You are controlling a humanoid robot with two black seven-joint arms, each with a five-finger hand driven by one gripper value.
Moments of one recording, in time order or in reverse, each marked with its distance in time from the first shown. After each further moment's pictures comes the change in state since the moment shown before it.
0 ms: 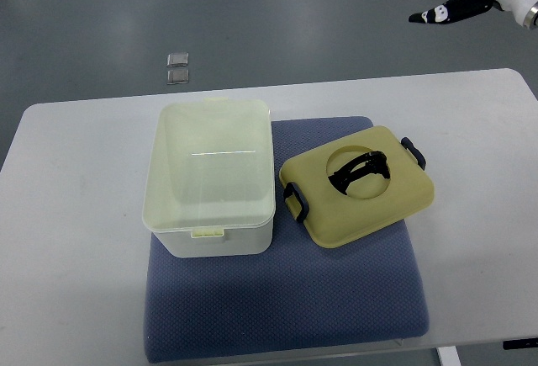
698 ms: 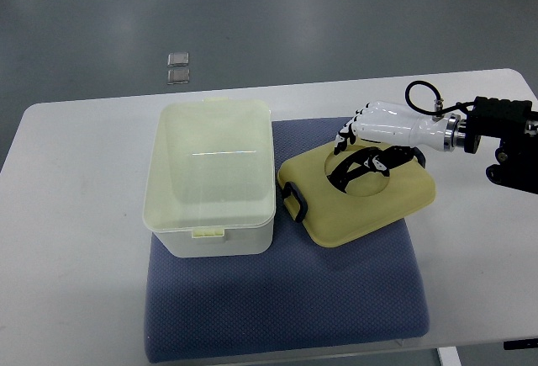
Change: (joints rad) left arm 0.000 0.000 -0.003 0.002 0.000 0.000 -0.001; right arm 0.081 0.080 -0.678 0.246 -0.846 -0.460 0.159
